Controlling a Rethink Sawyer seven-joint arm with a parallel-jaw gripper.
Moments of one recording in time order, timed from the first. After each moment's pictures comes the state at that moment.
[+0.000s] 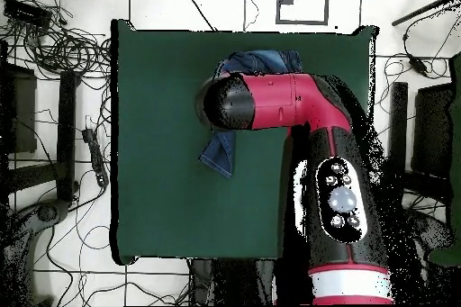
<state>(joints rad) -0.24 -0.67 0.18 1.34 -0.36 0.66 1.60</state>
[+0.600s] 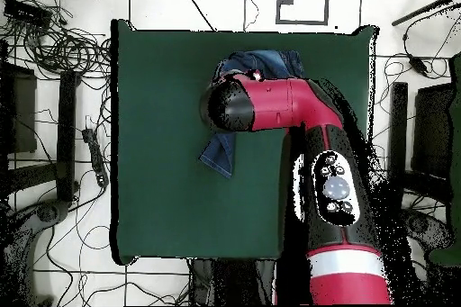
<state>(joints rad) -0.24 -0.61 0.18 1.35 -0.37 0.51 1.60</state>
